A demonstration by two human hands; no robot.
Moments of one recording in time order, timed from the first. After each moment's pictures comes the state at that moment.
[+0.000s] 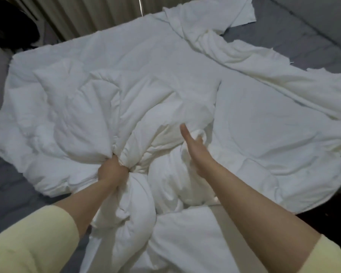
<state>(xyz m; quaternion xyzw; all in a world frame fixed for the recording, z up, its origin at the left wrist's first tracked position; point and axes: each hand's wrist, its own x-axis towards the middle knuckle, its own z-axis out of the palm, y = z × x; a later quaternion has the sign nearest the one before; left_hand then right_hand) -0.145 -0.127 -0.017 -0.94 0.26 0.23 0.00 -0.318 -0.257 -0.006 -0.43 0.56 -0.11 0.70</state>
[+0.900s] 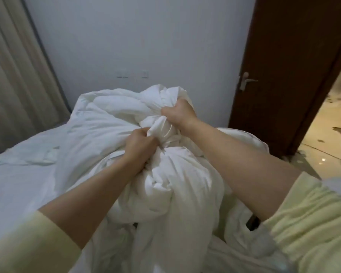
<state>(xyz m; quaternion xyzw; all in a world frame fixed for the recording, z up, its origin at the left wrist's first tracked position) -0.428 0.069 0.329 -0.47 0.70 0.39 -0.37 -0.549 0.063 0.369 -0.48 0.71 -0.48 0.20</state>
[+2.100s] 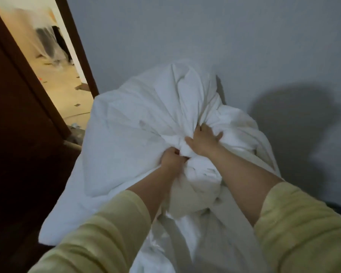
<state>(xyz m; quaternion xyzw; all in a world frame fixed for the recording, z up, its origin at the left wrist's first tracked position) -1.002 0.479 0.168 0.07 0.87 0.45 0.21 -1.002 0.591 0.196 0.20 0.97 -0.12 0.07</state>
